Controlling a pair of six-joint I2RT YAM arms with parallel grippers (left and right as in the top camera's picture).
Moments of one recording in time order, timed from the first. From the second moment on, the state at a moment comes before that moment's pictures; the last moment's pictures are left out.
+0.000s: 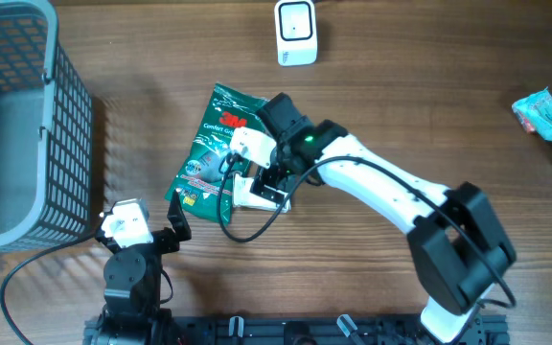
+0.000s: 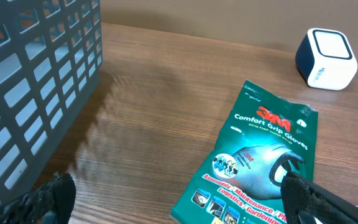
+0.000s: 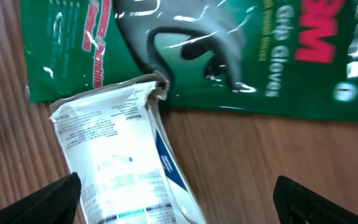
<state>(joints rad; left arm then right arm) -0.12 0.04 0.12 -0.39 -0.24 -0.19 0.71 1.89 1.32 -0.59 -0.21 -0.56</state>
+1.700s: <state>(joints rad) -0.12 0.04 0.12 -0.39 -0.24 -0.19 0.70 1.89 1.51 -0.94 -0.74 -0.02</state>
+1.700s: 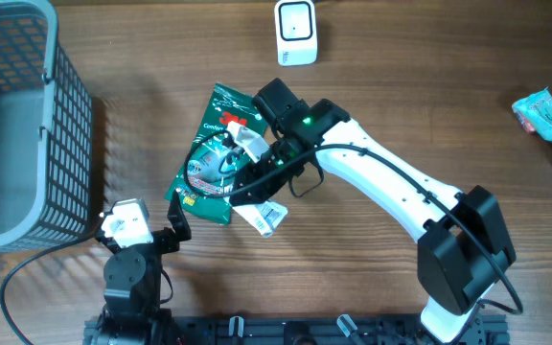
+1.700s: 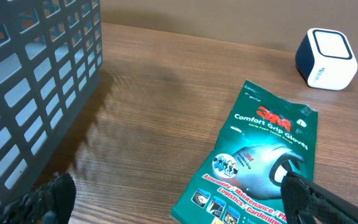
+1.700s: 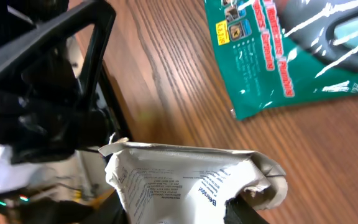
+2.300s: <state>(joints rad) -0.12 0.04 0.12 -0.39 -0.24 -0.19 0.69 1.89 1.51 -0.62 -0.06 0.00</state>
